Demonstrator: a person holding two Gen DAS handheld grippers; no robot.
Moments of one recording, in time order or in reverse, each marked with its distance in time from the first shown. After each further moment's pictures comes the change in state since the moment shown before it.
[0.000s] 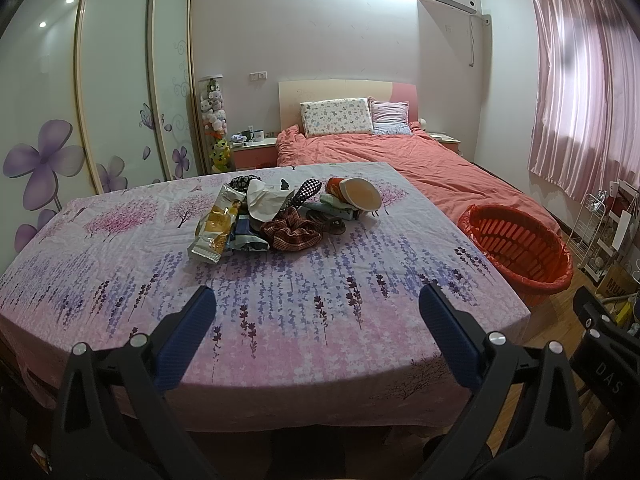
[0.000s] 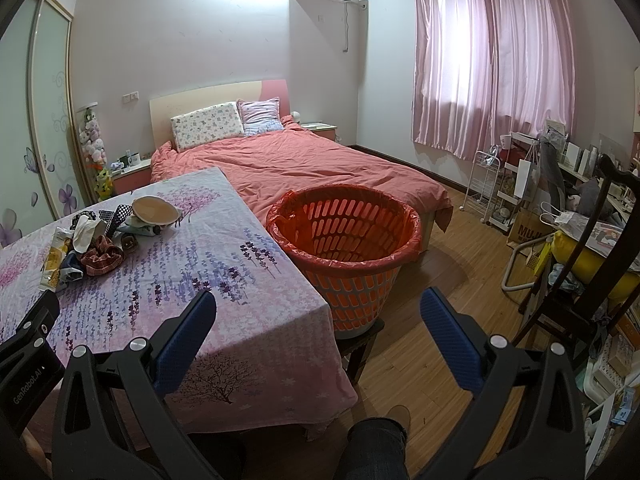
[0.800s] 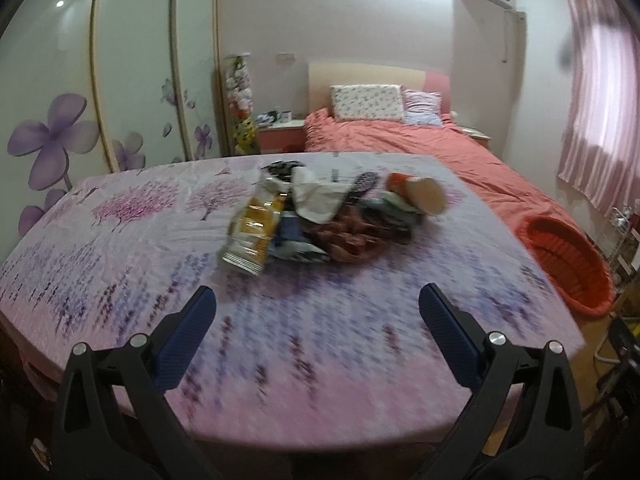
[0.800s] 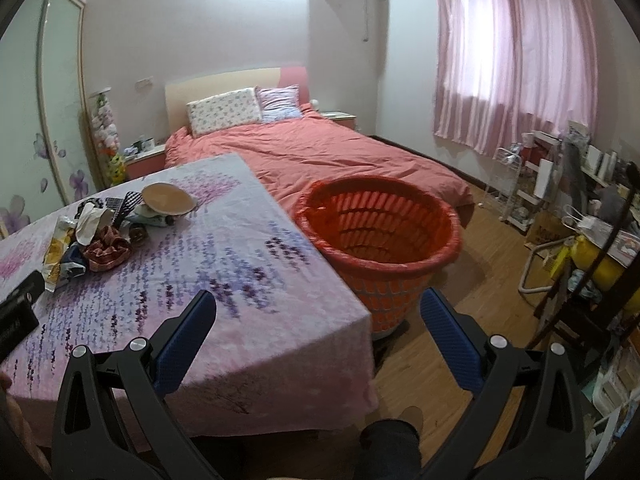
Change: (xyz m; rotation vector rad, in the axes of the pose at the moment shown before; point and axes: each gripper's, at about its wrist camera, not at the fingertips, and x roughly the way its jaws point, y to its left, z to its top) left arm 0.074 0.067 0.024 -0.071 0.071 0.086; right arm 0.037 0.028 0.005 -0.040 0.050 0.074
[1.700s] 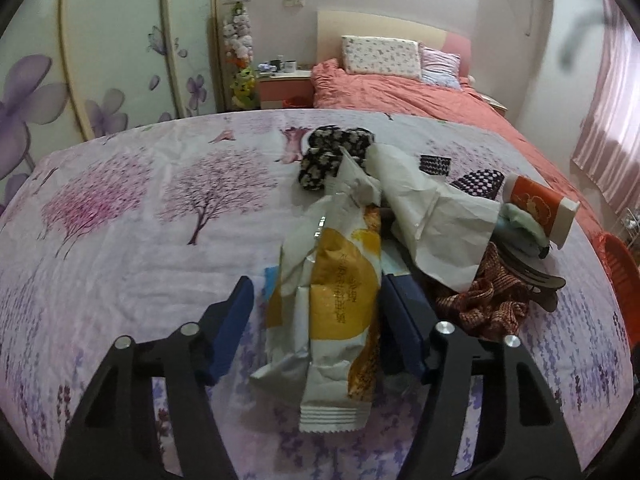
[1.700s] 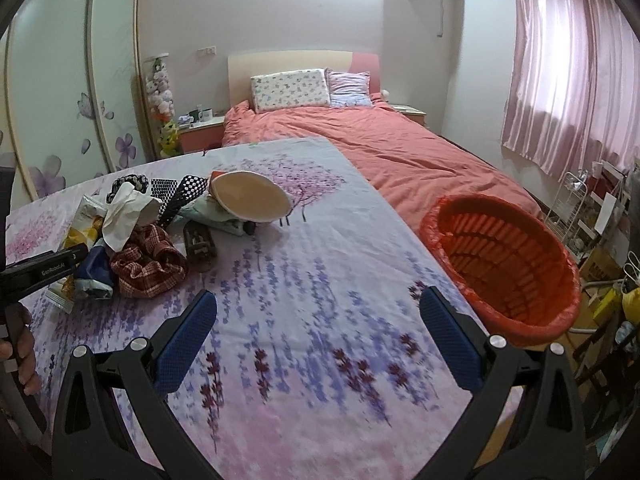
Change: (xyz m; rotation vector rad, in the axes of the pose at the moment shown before) left arm 0.179 0.074 0.056 -0.020 0.189 -0.050; right arm 0.071 0.094 0.035 -0.156 0.053 0.154
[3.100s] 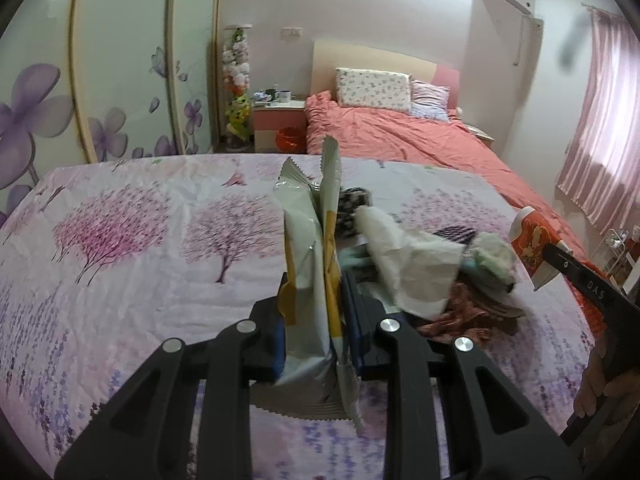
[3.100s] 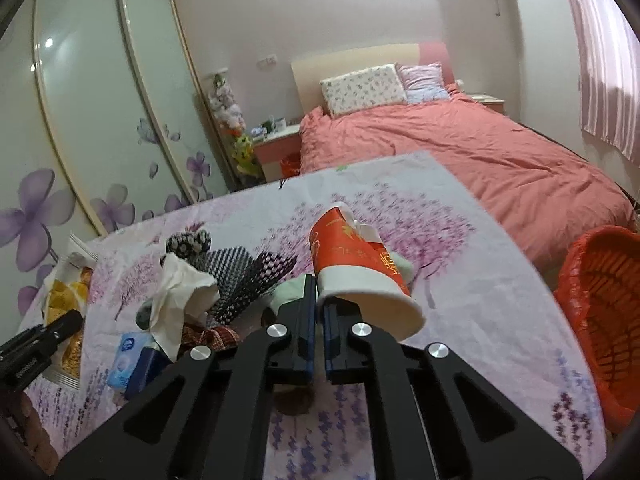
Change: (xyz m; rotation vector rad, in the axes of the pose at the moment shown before) left arm -0.058 0.016 0.018 -0.029 -0.114 -0.059; right arm 0.062 0.022 0.068 0.088 -0.018 0.339
